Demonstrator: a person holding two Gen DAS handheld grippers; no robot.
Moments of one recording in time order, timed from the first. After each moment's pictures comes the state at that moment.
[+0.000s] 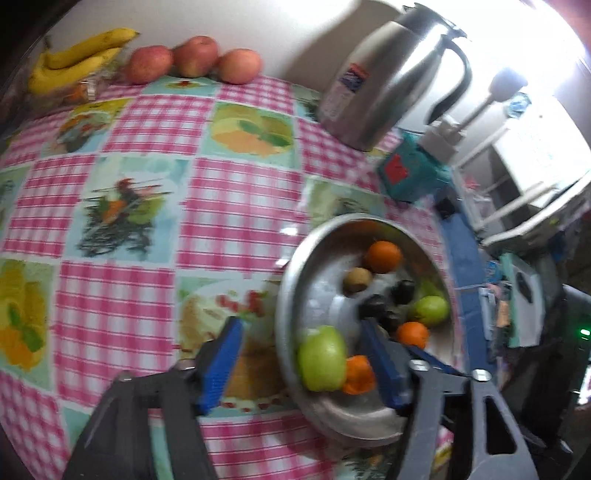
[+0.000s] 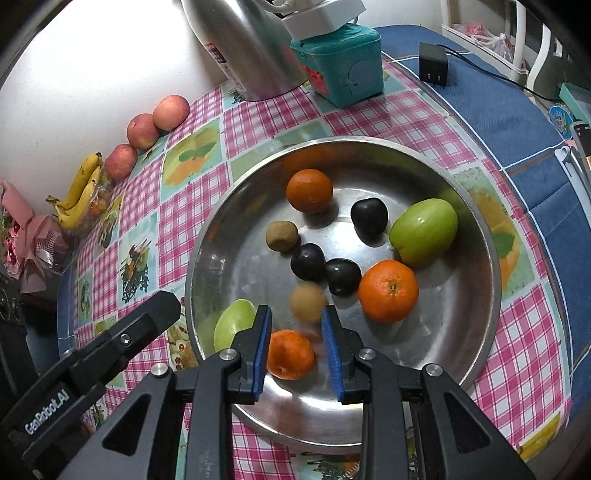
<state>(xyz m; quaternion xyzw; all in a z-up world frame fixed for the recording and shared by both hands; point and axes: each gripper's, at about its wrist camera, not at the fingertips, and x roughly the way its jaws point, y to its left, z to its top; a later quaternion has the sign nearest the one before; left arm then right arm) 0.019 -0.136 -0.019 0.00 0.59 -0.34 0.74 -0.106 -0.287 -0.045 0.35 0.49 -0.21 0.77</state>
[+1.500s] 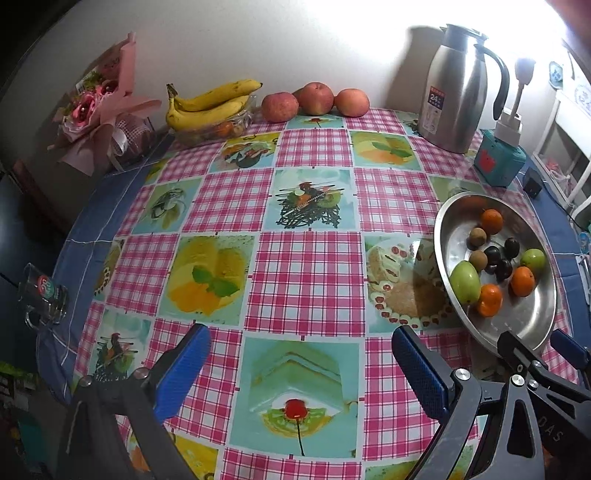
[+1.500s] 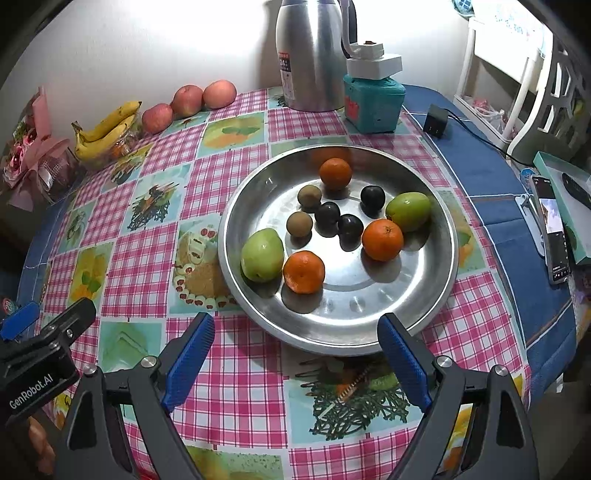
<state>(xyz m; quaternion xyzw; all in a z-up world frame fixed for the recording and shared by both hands) -0.040 -0.024 0.019 0.15 0.50 -0.17 0.84 -0.149 -0.194 -0.010 0.20 0.49 -0.23 0.82</state>
